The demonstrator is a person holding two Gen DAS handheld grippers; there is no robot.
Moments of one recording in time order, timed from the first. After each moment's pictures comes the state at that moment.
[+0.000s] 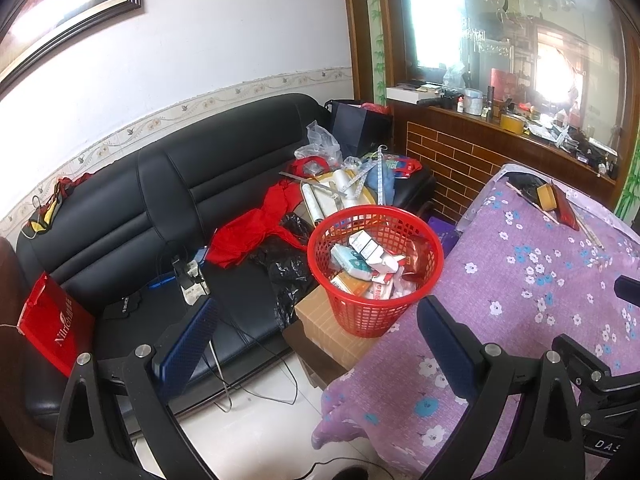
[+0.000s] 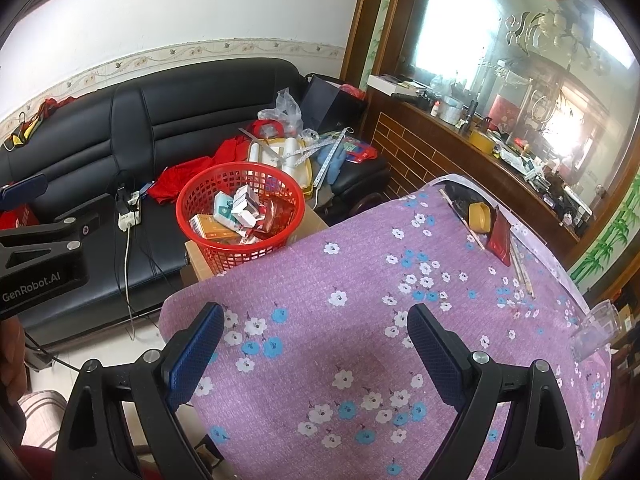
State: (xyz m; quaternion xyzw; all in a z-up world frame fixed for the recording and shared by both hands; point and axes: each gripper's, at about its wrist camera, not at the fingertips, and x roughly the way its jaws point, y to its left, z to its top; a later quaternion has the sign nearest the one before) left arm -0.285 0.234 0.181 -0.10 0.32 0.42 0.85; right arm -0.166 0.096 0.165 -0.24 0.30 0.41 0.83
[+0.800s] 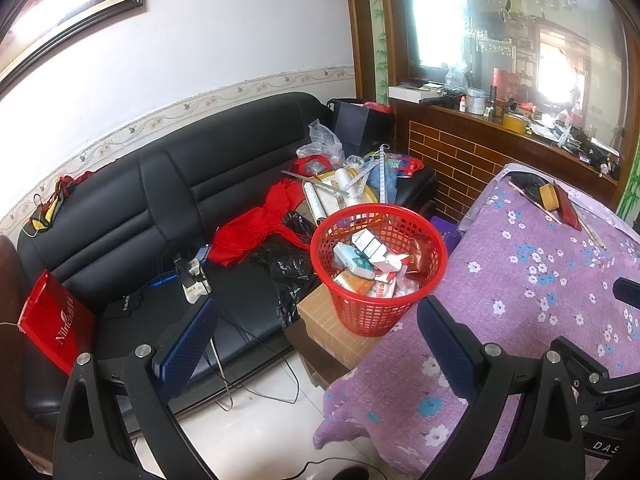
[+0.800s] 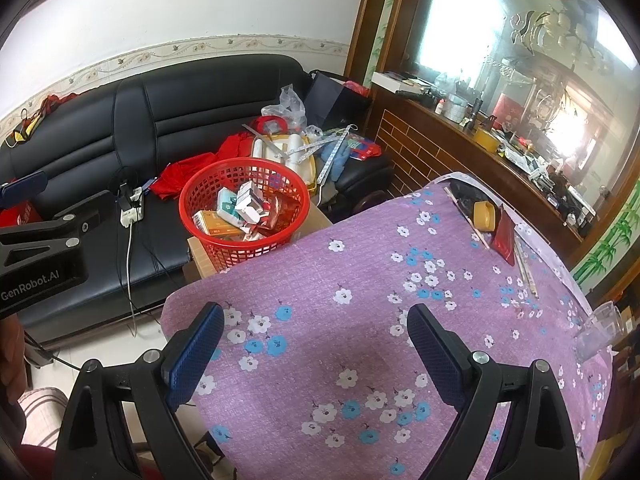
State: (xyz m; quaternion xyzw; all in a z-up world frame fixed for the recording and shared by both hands) left arm -0.286 0.232 0.177 -0.10 0.32 0.42 0.84; right arm -0.165 0.097 0.159 -0.25 0.31 0.41 0.82
